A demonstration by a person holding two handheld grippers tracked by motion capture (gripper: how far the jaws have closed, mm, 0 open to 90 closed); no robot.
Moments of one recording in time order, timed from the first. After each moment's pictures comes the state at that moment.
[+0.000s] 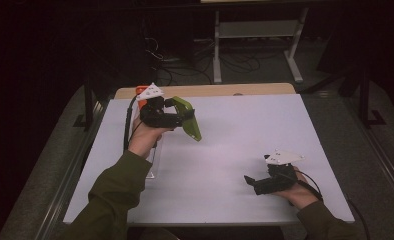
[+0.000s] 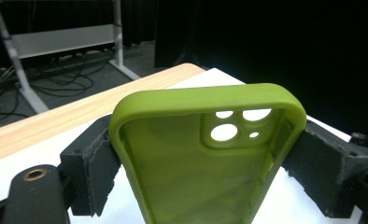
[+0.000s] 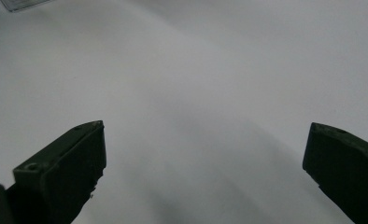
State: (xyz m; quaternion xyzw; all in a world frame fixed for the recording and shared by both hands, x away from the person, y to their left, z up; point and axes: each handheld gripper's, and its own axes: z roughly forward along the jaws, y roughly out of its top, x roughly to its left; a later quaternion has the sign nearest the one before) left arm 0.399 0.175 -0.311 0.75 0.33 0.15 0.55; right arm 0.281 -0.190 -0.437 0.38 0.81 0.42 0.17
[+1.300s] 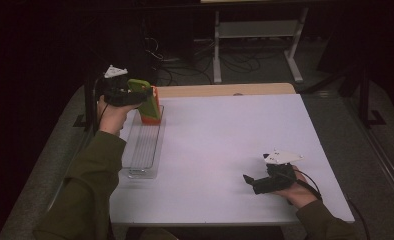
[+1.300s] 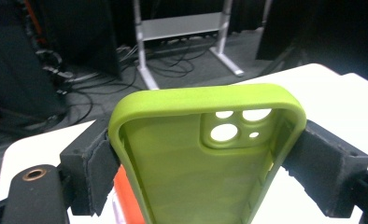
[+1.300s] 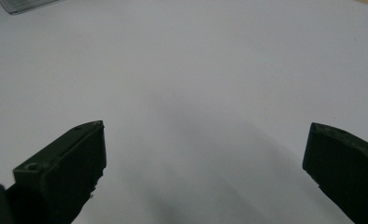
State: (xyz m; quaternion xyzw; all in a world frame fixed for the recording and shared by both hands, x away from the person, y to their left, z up) left arm 0.449 0.259 -0.294 0.71 0.47 0.27 0.45; right arm 0.283 -0.187 -0.436 0.37 0.81 0.42 0.18
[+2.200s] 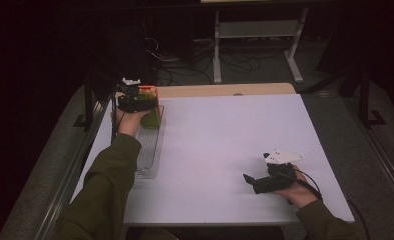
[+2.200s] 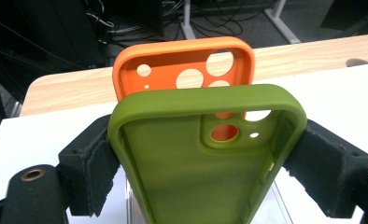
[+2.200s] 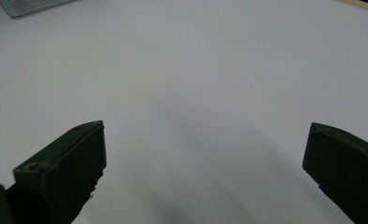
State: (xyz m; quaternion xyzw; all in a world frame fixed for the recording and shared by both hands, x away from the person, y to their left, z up) left arm 0.484 0.244 -0.356 0.70 0.55 0.29 0.35; right arm 0.282 -0.188 -0.434 0.37 0.81 0.42 0.18
